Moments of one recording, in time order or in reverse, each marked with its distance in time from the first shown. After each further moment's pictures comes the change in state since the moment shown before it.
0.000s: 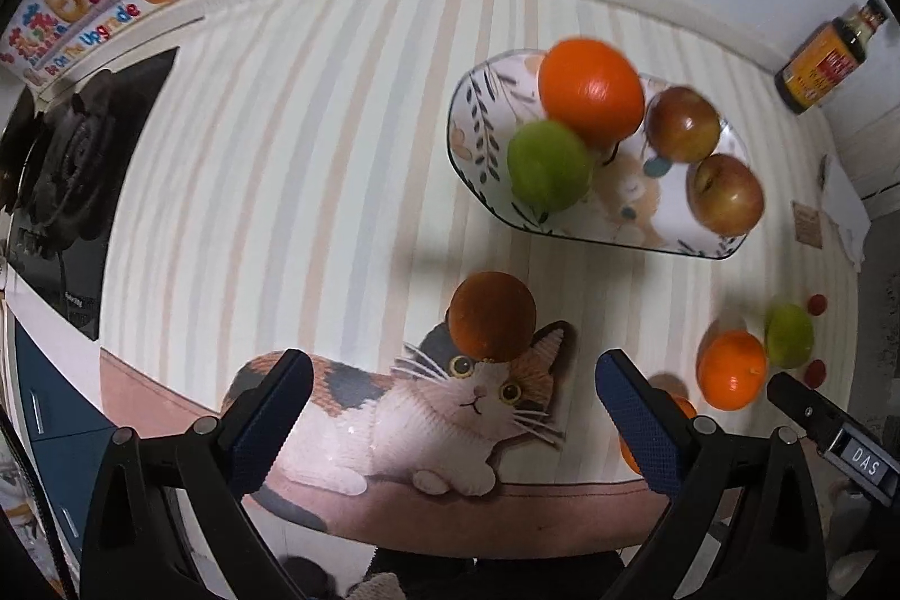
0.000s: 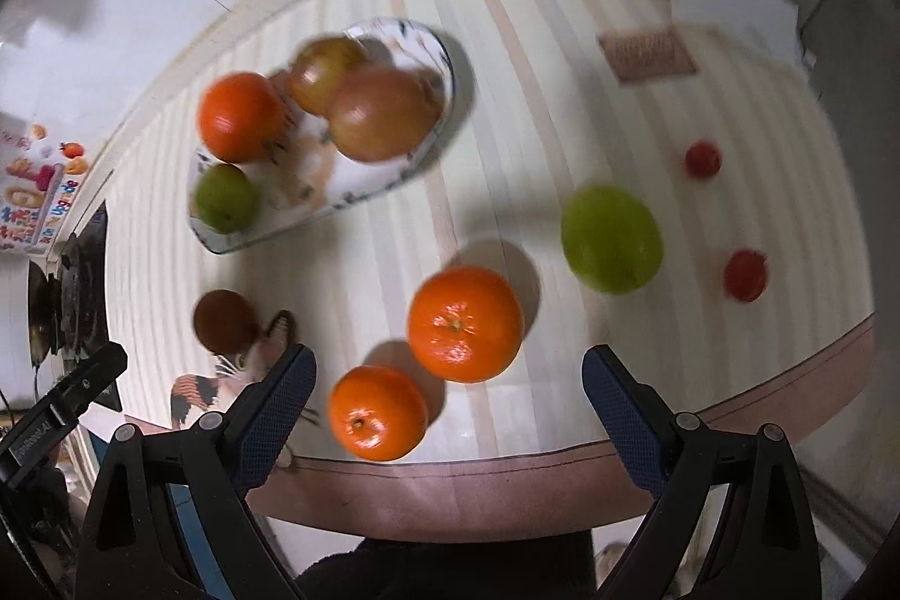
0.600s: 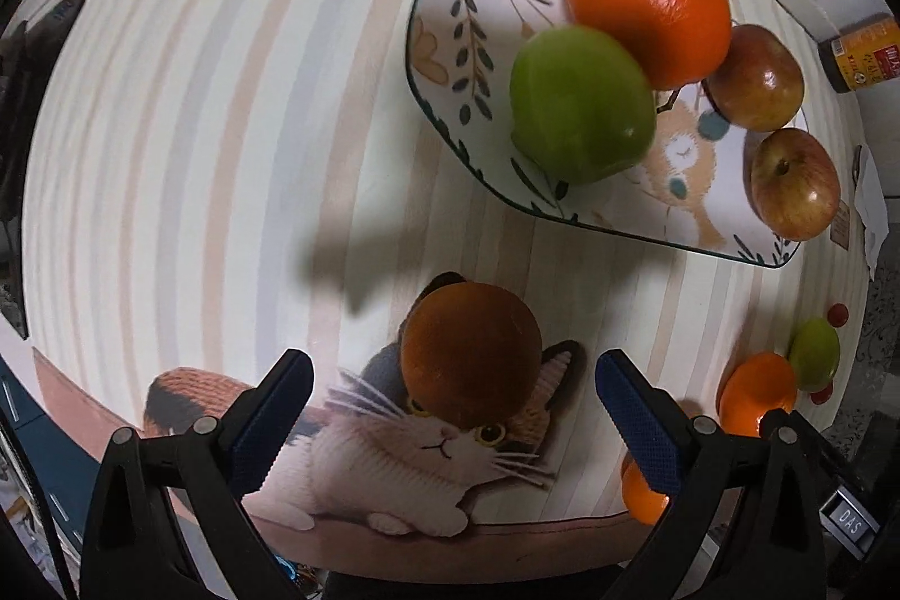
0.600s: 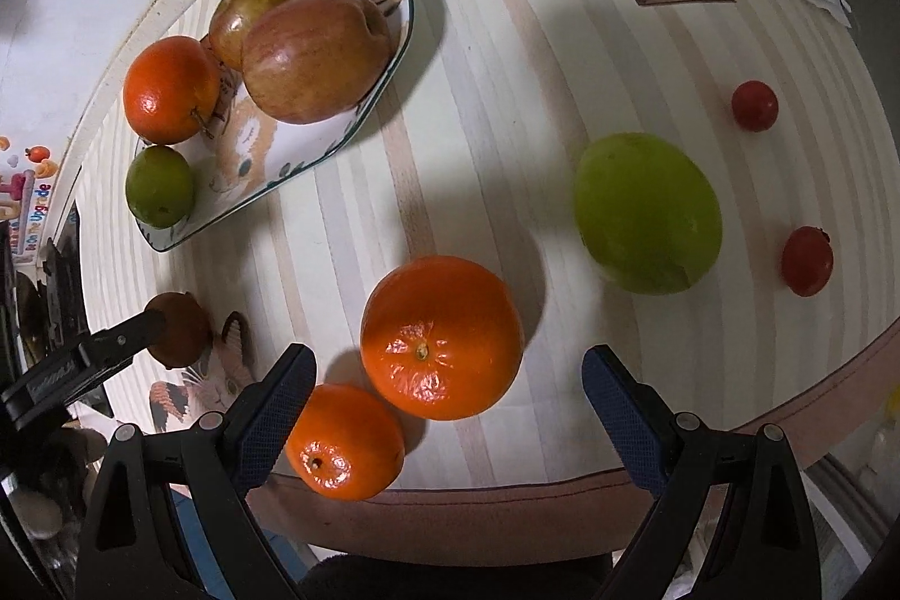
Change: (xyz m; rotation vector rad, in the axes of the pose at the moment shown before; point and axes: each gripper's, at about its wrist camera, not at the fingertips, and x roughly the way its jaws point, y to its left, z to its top) left arm 0.093 0.001 0.028 -0.029 0.232 -0.101; right arm 0.060 -0.002 0.011 0.034 0.101 0.001
